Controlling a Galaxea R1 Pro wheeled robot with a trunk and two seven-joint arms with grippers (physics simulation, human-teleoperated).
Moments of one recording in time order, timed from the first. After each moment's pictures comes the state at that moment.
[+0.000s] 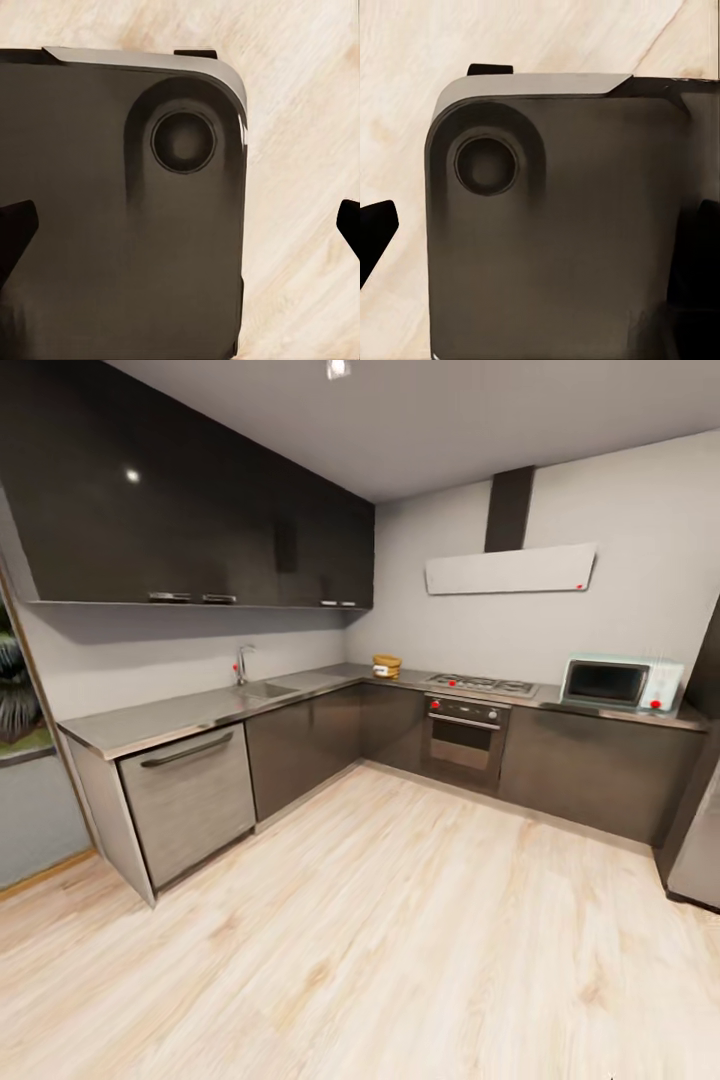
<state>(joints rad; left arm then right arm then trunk) 0.00 -0.03 0.03 -0.07 0.03 -0.02 -0.01 0.00 -0.02 0.00 0.01 0.00 -0.08 0.01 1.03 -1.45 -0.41</state>
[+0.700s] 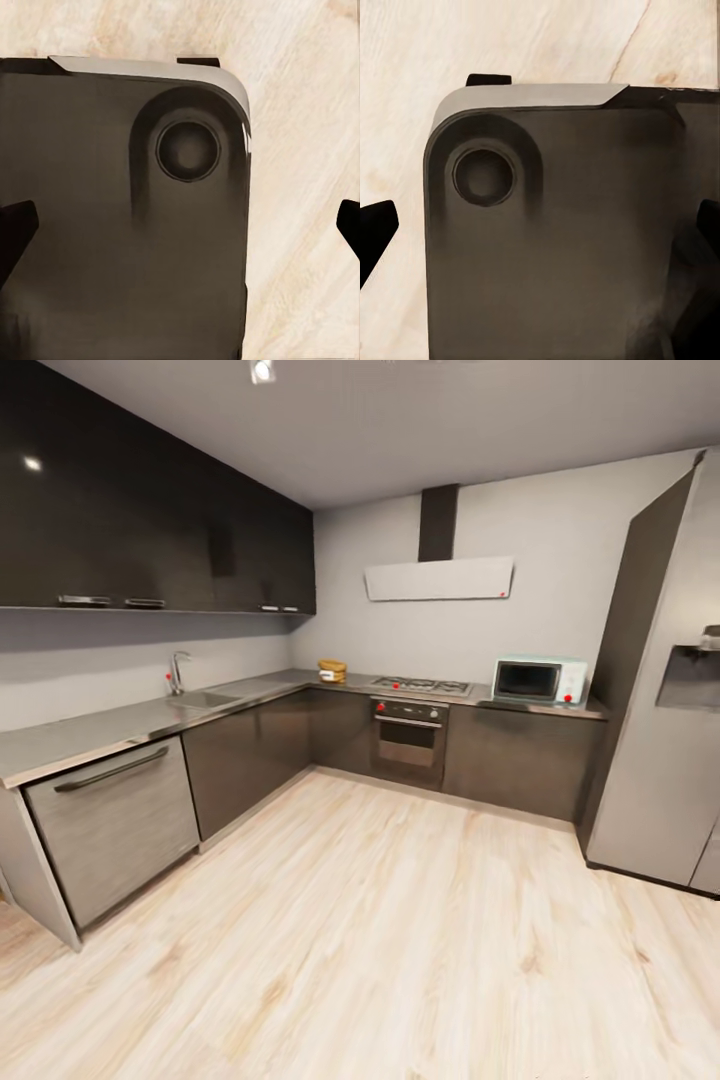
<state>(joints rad) 0.00 -0.03 0.03 -0.07 0.03 -0.01 -0.01 0.00 -0.01 0.00 0.01 0.00 -0.08 0.01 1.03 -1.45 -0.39</state>
